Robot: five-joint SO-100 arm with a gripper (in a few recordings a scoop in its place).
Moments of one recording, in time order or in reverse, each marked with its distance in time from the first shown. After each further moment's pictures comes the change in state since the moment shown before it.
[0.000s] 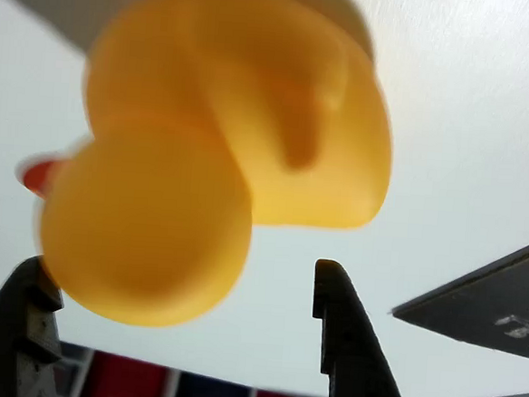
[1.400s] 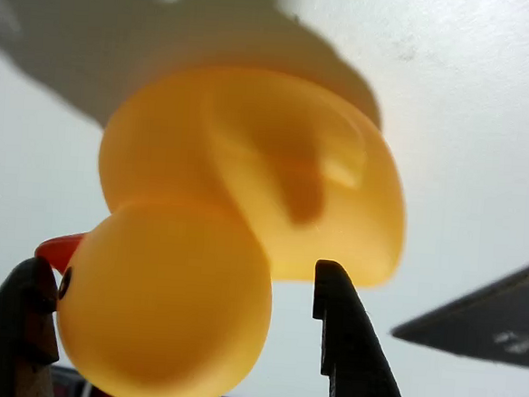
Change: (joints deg) arm 0.6 -3.3 -0.4 -0.3 0.0
